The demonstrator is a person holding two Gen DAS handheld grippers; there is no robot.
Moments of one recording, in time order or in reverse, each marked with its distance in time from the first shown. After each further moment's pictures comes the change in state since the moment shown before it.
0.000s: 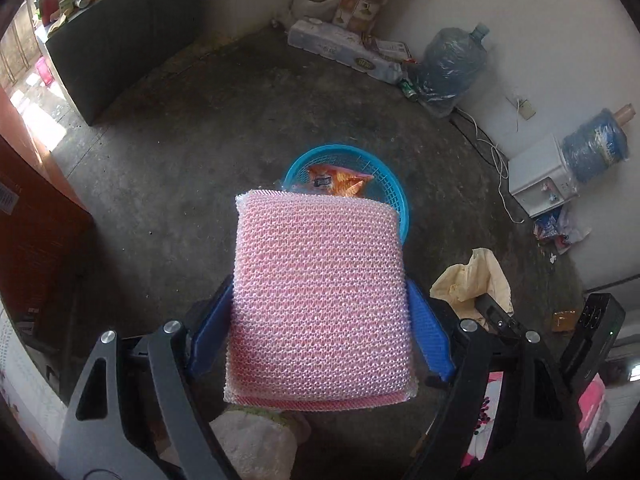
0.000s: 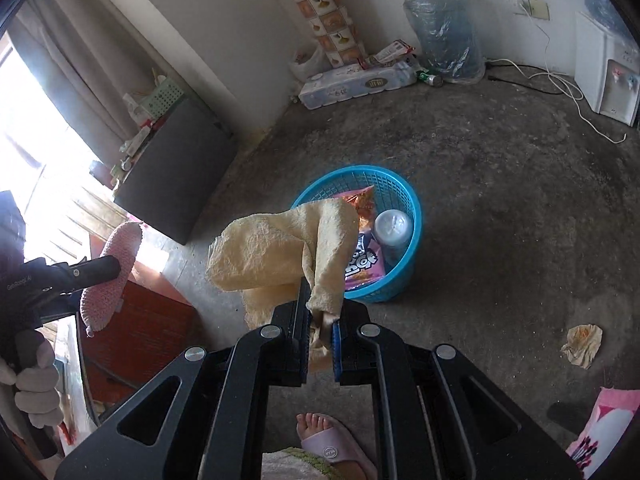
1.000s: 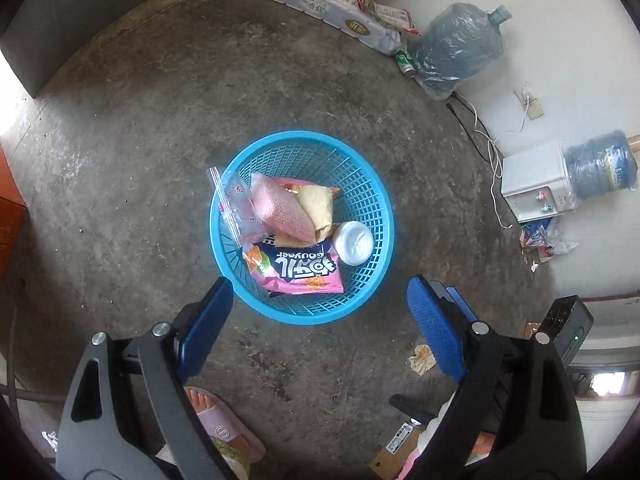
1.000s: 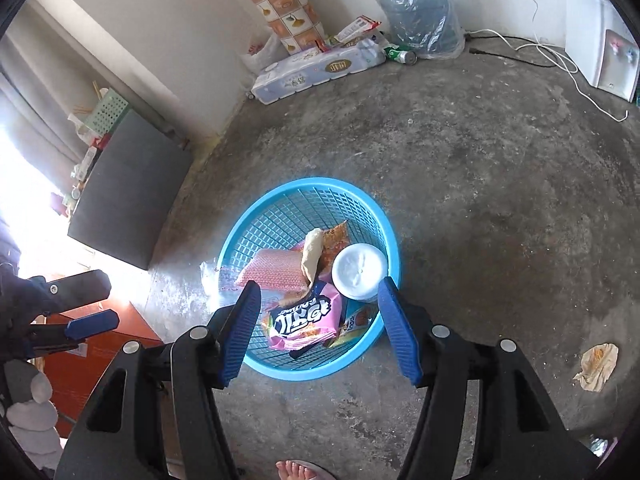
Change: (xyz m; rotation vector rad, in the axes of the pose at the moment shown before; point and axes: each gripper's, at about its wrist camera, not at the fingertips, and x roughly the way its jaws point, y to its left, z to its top) left arm 0.126 -0.031 0.071 -0.064 0.114 -0.107; right arm 0.110 -0.054 0.053 0.091 0.016 -0.048
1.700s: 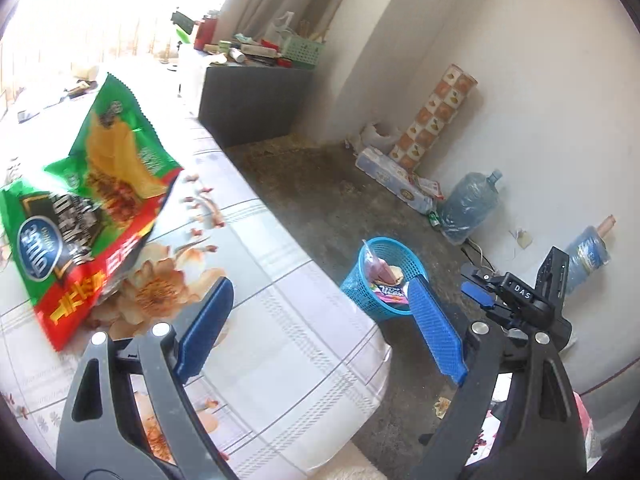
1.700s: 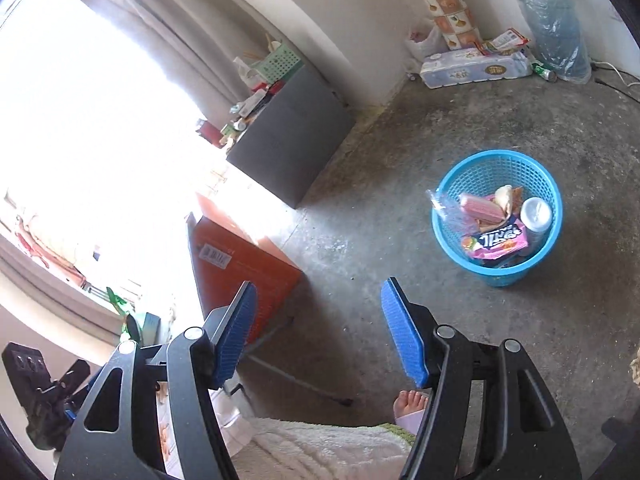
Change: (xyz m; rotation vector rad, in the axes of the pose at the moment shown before) left arm -0.339 0.151 -0.334 -0.212 -0.665 0.127; right arm -0.159 0.177 -0.110 -0.238 0.094 0.428
